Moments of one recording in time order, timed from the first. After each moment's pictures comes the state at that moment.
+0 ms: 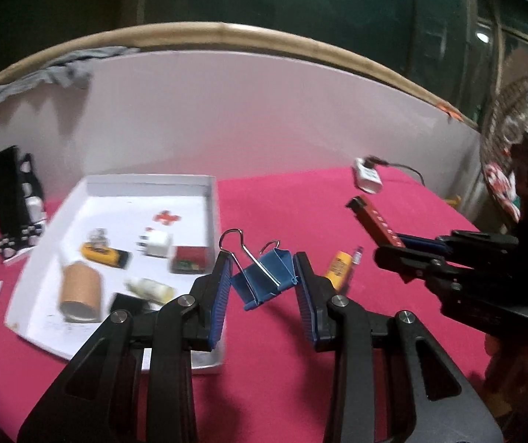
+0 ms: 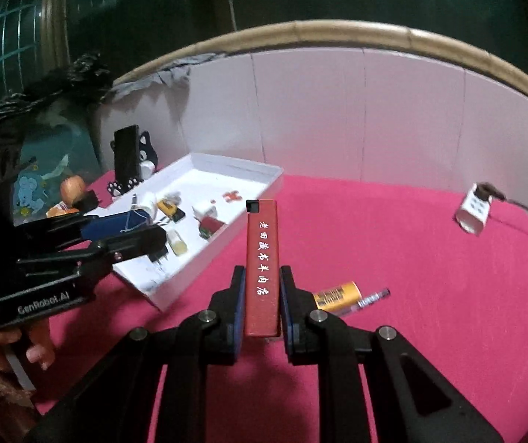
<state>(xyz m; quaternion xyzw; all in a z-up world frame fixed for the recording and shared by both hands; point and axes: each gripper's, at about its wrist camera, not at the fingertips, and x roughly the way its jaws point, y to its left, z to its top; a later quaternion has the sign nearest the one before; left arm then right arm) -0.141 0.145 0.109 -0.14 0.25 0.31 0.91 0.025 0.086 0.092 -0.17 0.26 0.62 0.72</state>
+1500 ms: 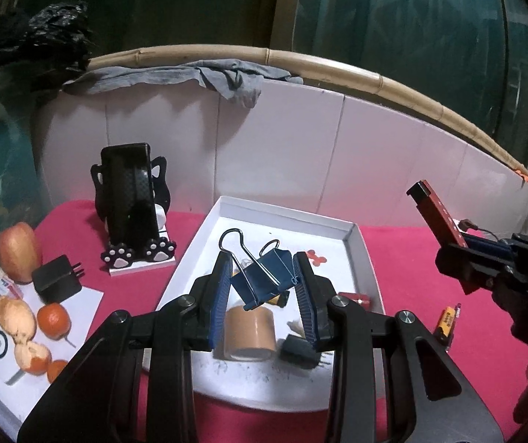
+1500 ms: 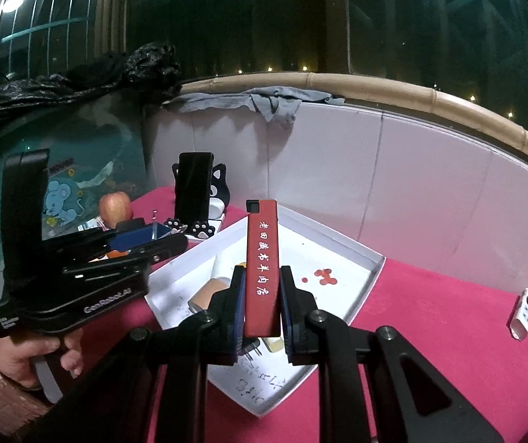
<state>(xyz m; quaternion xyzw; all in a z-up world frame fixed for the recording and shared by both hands) -0.246 0.253 0.130 -0.17 0.20 0.43 0.86 -0.070 0.196 0.138 -0.19 0.19 0.69 0.68</state>
